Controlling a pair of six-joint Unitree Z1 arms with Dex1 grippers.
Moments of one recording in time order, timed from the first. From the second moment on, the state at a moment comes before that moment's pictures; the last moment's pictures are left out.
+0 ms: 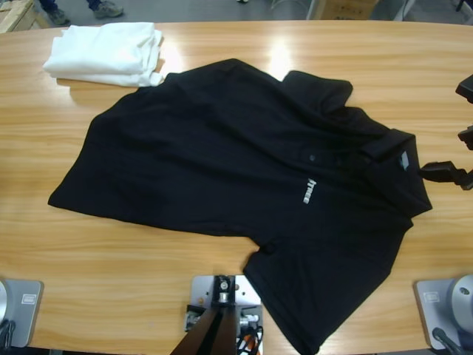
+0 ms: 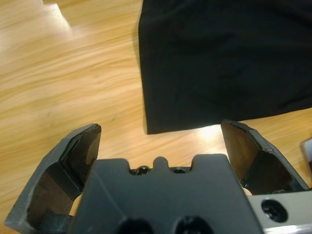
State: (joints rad) arm 0 -0.35 0.83 -0.77 0.76 -0.01 -0.06; arm 1 0.59 1.29 -0.93 0.88 -0.19 0.01
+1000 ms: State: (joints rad) arm 0 -0.67 1.08 -0.85 0.76 0.08 -0.37; arm 1 0.62 1.48 -1.08 0.89 -0.15 0.08
